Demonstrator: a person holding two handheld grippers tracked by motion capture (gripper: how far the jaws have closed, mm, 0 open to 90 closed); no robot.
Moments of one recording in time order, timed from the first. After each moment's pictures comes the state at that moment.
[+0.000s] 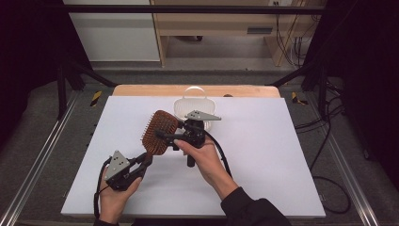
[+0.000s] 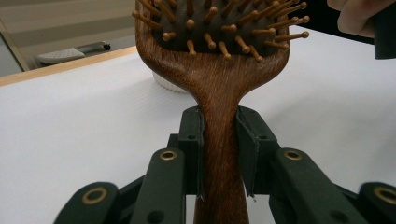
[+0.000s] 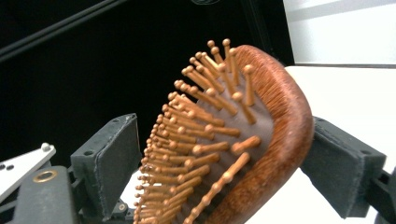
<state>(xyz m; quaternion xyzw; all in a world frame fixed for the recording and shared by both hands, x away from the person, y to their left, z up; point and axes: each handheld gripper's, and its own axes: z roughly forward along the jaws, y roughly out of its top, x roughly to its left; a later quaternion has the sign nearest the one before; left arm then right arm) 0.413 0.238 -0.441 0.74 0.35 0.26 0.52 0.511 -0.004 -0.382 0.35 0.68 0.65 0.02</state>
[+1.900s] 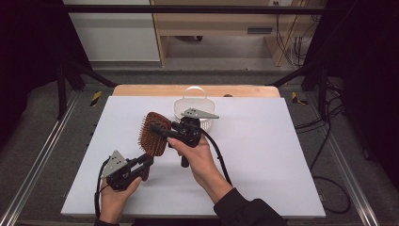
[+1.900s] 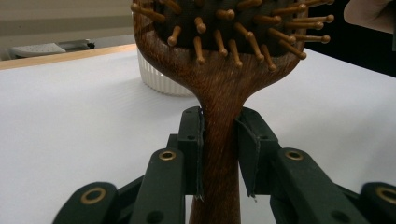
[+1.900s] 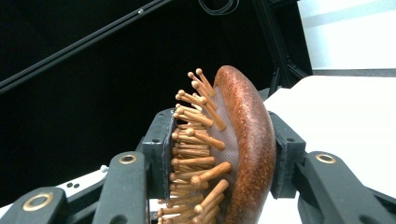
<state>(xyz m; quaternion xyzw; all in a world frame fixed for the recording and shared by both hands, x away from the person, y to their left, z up) 0.417 0.242 -0.448 0.72 0.35 0.22 0.56 0.500 0.007 -0.363 0.34 0.66 0.67 0.00</state>
